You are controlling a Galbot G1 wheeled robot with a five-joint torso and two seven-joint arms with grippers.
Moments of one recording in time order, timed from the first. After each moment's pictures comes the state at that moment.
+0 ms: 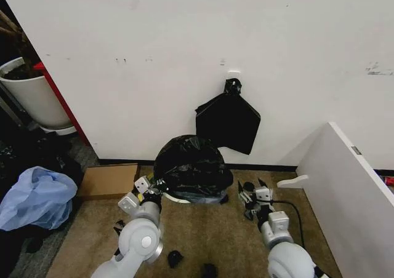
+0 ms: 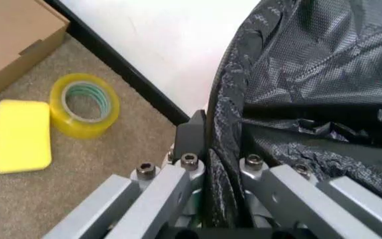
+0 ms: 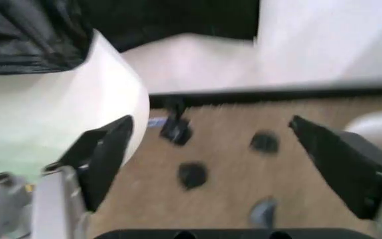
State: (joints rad) left arm 1.25 -1.21 -0.16 -2.01 -1.08 0.02 -0.68; right arm -1.47 1.01 0.19 2.11 0.68 -0.22 0.49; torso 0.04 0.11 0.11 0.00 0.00
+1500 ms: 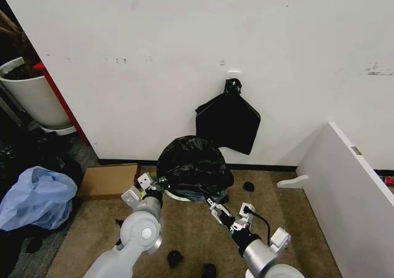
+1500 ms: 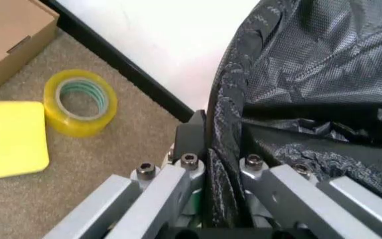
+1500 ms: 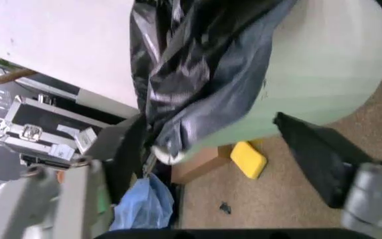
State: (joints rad) left arm 1.18 -1.17 -0.10 -1.97 -1.12 0.04 -0.69; right arm -1.61 1.22 0.17 2.18 1.13 -0.14 0.14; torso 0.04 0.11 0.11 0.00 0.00
